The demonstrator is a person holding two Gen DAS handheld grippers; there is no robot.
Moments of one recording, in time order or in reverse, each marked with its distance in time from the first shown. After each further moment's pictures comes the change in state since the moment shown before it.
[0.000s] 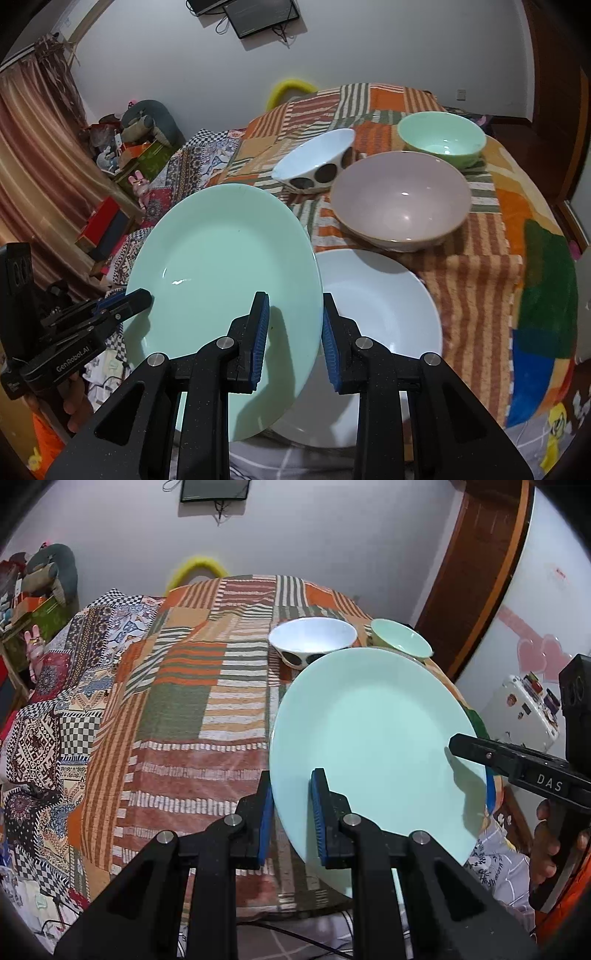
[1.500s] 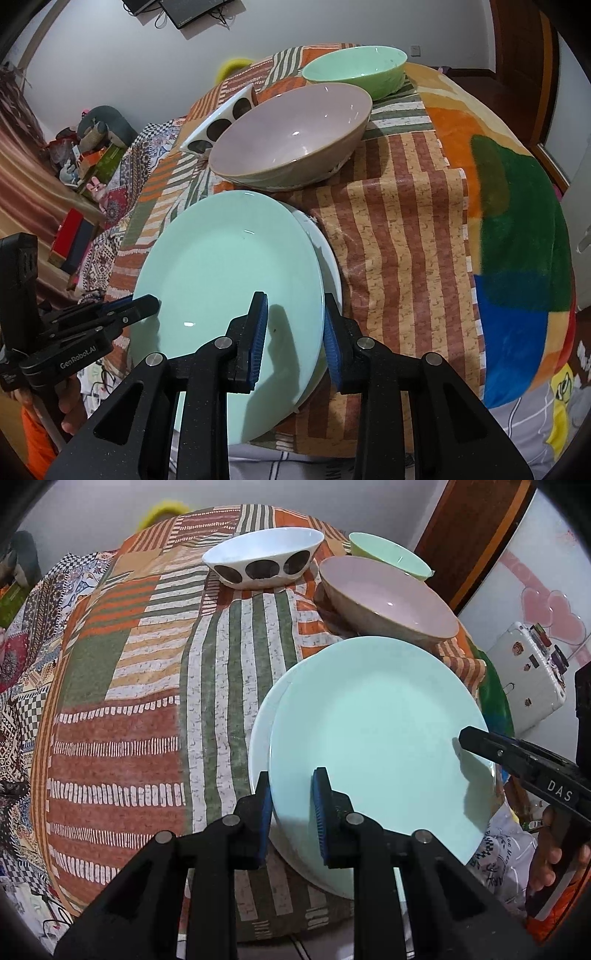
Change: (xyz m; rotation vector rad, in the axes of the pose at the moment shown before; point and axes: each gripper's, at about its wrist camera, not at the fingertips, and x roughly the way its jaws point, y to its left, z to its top) left arm 0.104 -0.047 -0.007 0.047 0.251 -0.031; right arm 0.013 -0.067 -0.030 0.155 0.091 -0.076
